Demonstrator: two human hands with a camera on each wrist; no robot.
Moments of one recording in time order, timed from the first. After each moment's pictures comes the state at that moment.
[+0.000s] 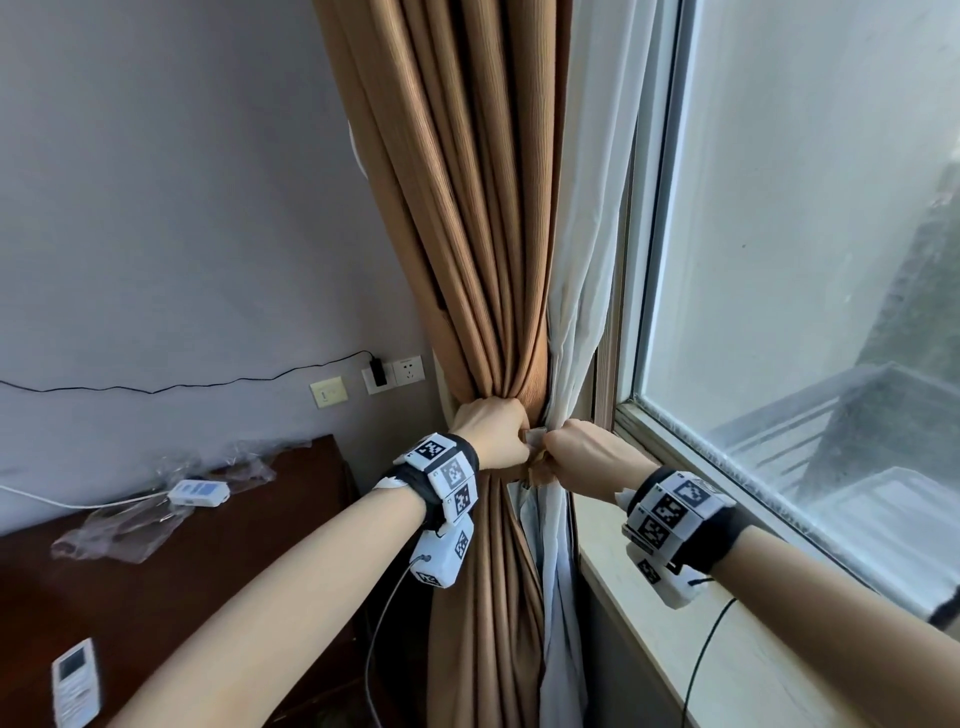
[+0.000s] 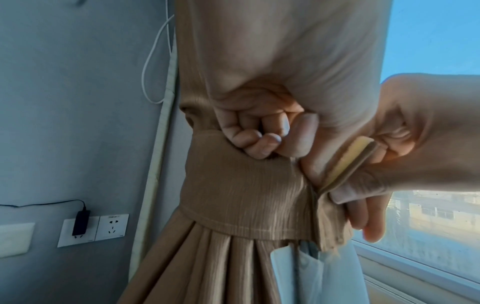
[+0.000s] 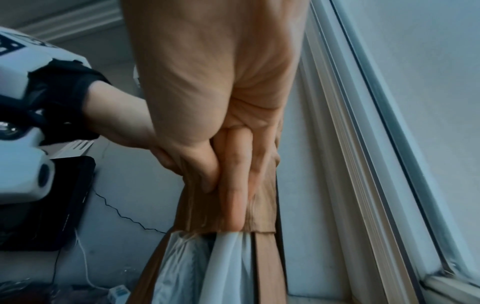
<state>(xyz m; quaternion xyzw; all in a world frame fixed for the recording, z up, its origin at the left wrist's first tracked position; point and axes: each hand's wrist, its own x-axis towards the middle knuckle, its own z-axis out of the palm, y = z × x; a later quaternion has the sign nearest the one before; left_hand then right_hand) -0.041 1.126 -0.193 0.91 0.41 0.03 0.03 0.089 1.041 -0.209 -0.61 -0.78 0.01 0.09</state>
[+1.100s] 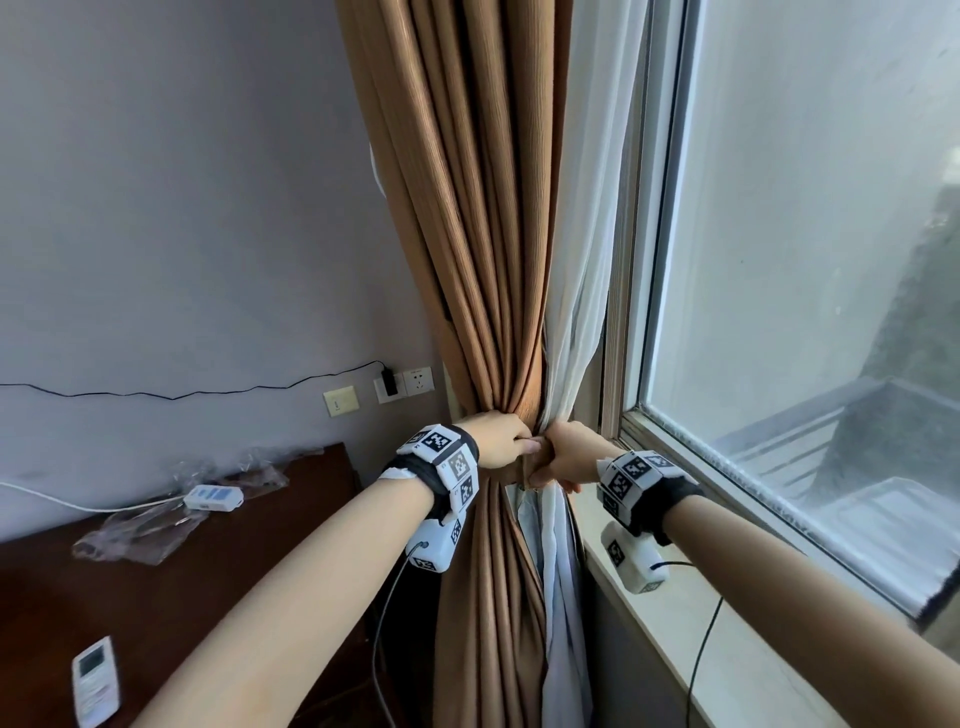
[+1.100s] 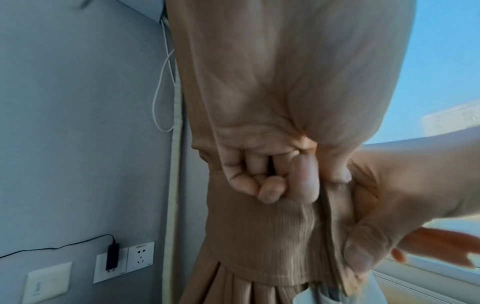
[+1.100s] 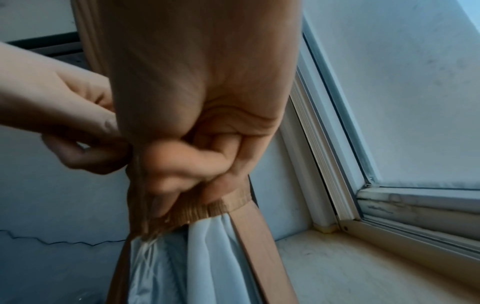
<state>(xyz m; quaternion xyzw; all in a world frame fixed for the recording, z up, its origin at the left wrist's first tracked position) -0.064 1.122 -0.178 0.91 0.39 -0.07 0.14 0.078 1.071 -0.217 -0.70 -0.68 0.20 0.10</state>
